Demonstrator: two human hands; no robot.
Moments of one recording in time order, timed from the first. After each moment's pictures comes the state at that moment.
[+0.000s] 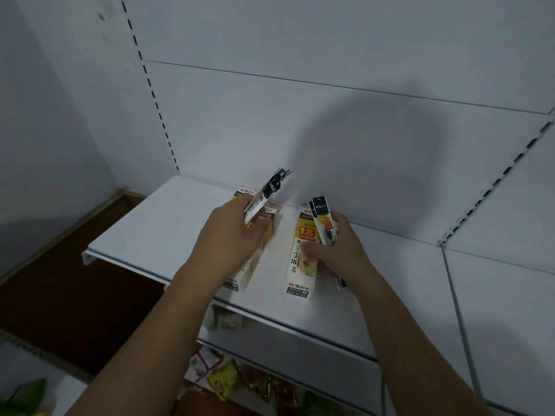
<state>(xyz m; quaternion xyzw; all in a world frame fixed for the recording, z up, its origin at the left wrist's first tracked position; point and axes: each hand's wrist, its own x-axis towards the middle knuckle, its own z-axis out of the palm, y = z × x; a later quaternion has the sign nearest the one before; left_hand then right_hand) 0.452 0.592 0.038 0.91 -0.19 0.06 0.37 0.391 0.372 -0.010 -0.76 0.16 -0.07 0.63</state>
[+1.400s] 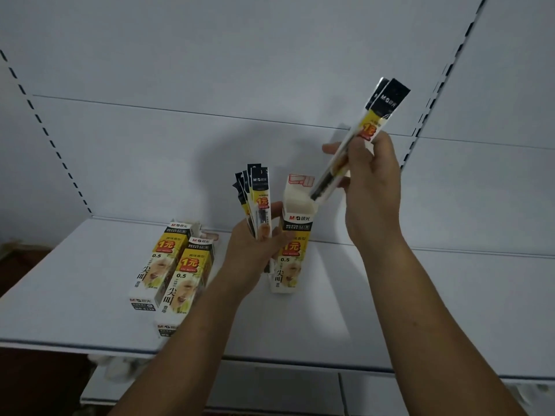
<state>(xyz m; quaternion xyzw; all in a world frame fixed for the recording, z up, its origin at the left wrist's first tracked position) 0.440 0.477 0.039 0.57 -0.27 -0.21 0.75 0.347 0.343 0.156 -0.67 0.09 -0.46 0.58</state>
